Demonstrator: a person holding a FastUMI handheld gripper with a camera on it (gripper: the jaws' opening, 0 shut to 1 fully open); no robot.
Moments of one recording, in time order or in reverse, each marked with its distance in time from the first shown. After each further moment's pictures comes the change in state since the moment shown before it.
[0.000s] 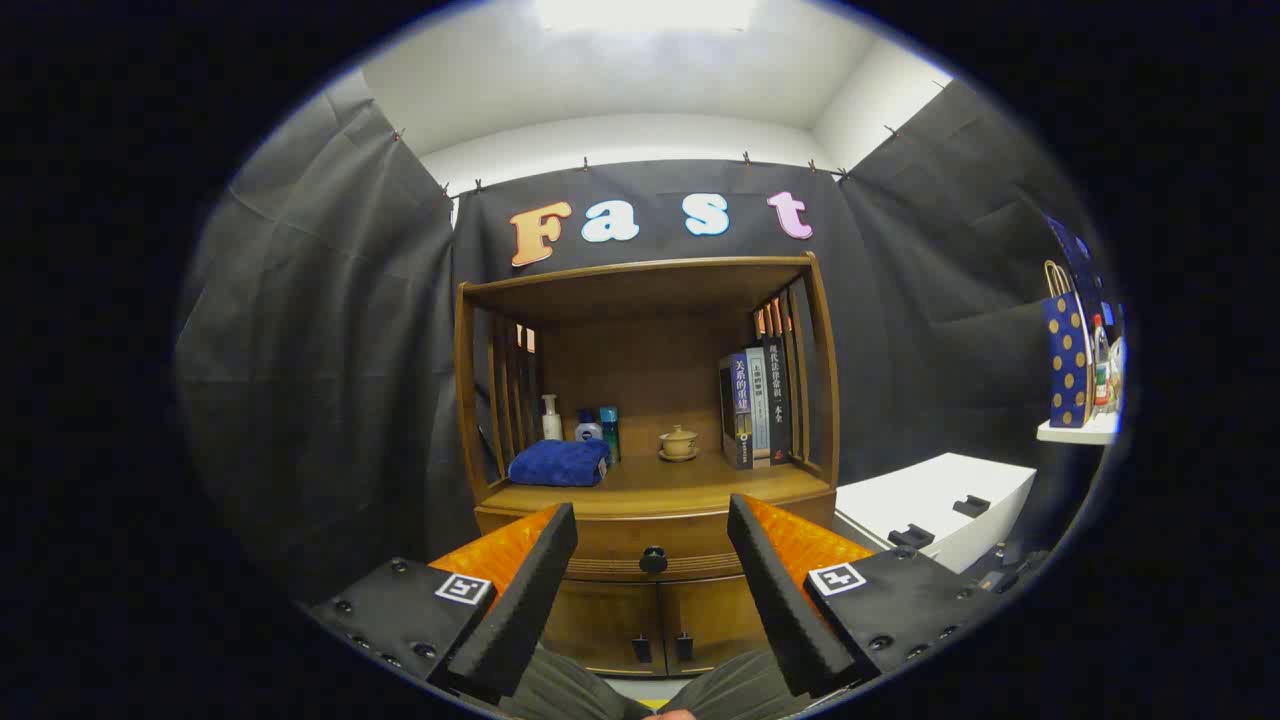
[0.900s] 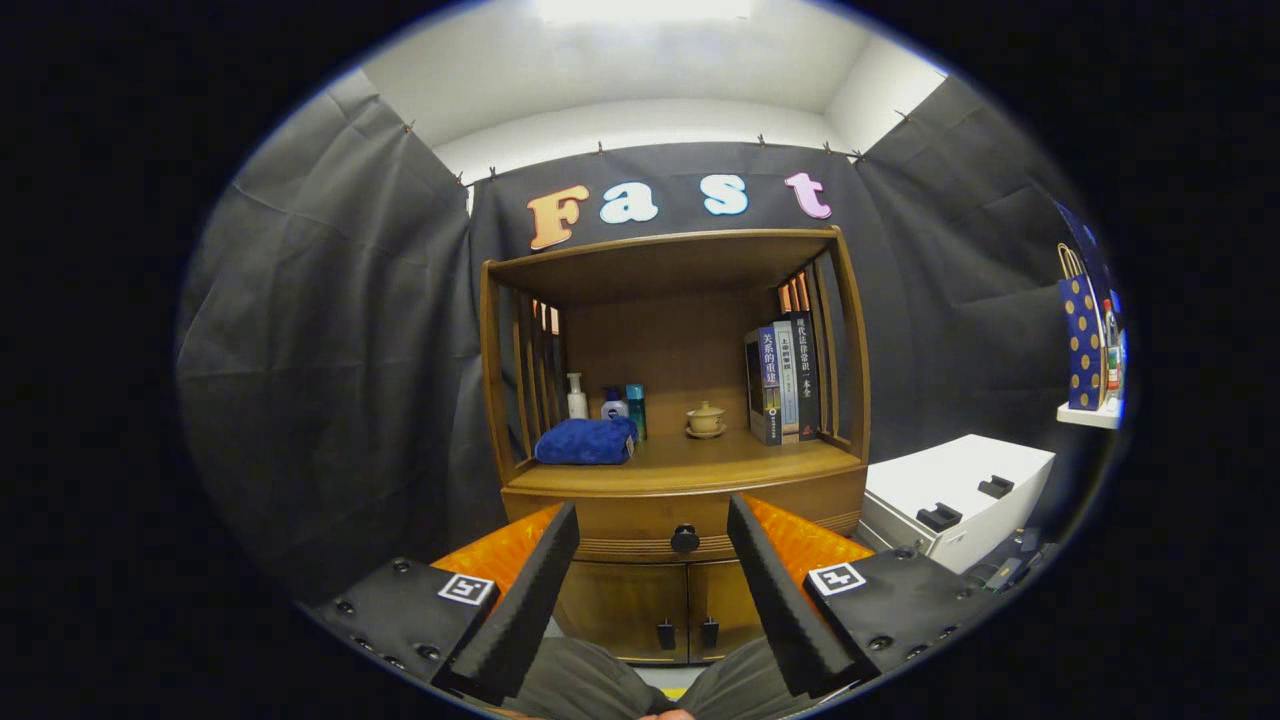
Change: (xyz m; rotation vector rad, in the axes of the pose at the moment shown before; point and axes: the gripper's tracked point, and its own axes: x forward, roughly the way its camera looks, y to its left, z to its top) arm -0.008 0.024 -0.024 0.018 0.052 0.040
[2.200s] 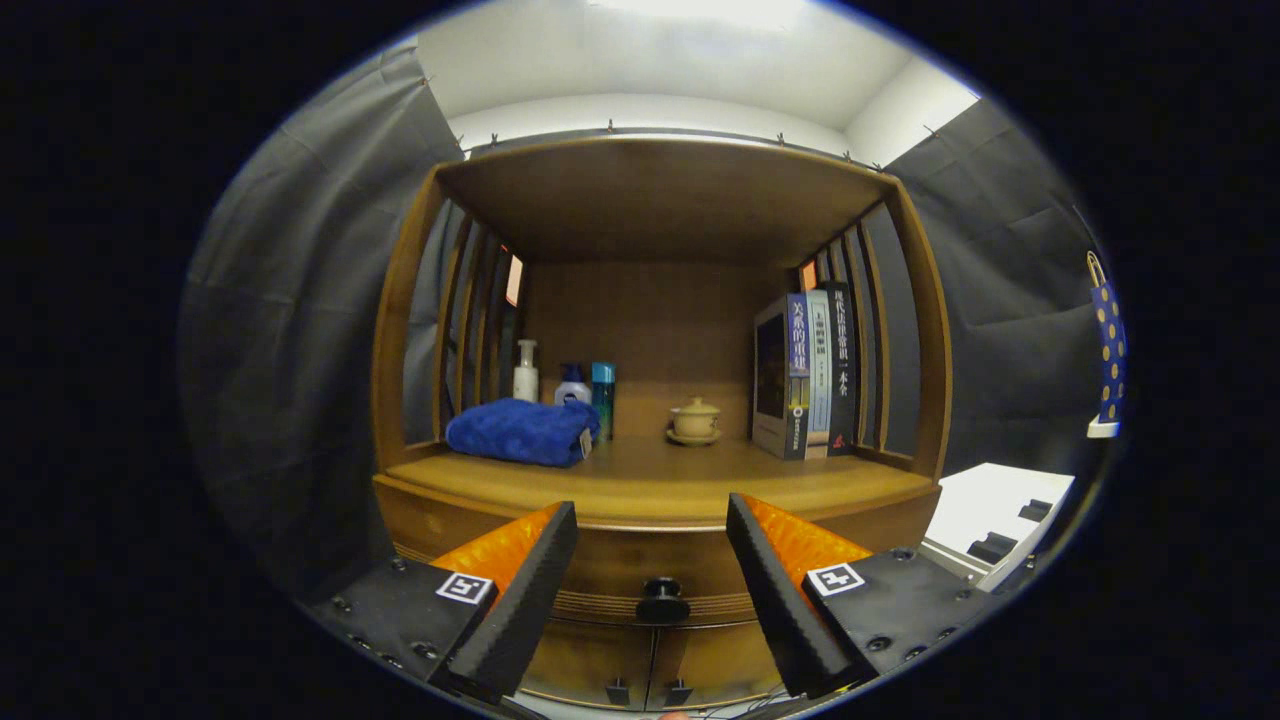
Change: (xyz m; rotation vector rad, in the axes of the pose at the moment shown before) arm 0.205 -0.037 -0.119 -0.123 0.033 -0.056
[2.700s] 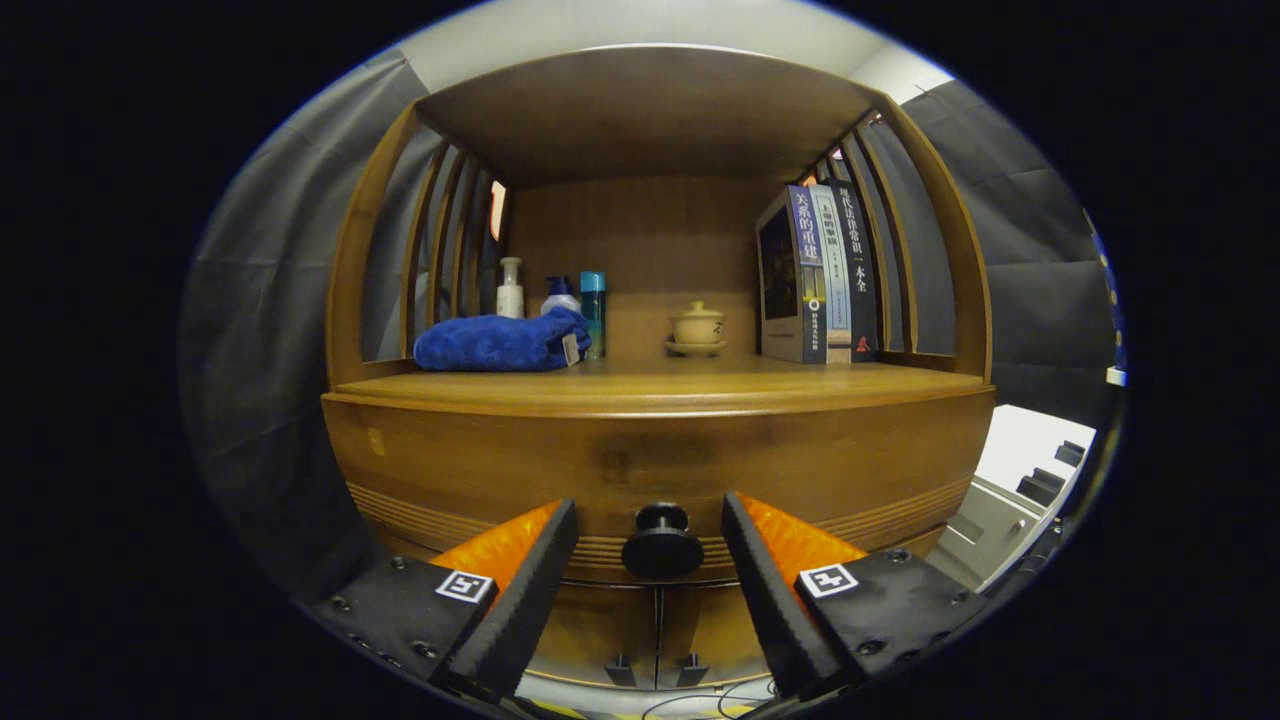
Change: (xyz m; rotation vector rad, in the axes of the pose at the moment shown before) arm 0.044 -0.015 -0.081 0.041 0.119 -0.007
